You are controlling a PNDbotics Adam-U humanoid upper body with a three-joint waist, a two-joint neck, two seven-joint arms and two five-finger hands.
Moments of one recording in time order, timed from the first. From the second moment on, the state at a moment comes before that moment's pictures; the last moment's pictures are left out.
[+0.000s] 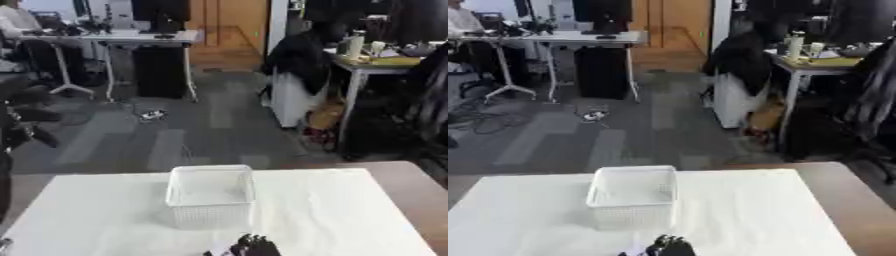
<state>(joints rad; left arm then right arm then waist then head) -0.41 0.51 -0.08 -1.92 0.01 -0.03 0.44 -0.57 0.17 -0.01 -0.89 1.54 -0.31 -0.51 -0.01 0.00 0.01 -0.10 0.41</state>
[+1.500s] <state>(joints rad) -0.41 0.50 -0.08 -1.92 0.01 -0.03 0.43 -0.82 0.10 -0.03 -1.05 1.10 -0.33 -0.35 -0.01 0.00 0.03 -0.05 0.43</state>
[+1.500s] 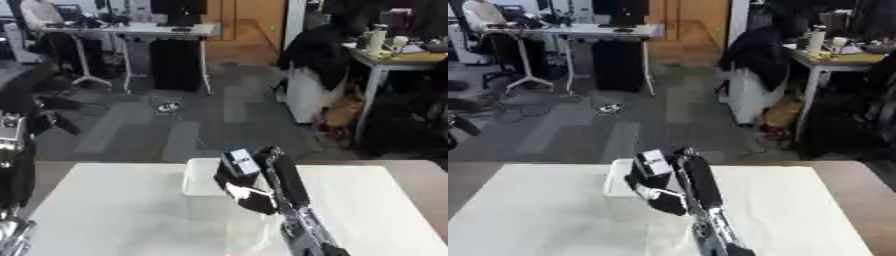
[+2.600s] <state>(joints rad) -0.45 0.46 -0.08 -1.92 0.02 -0.03 0.43 -1.02 0.05 -0.16 -0.82 1.34 -0.31 -0.54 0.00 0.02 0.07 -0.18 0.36</state>
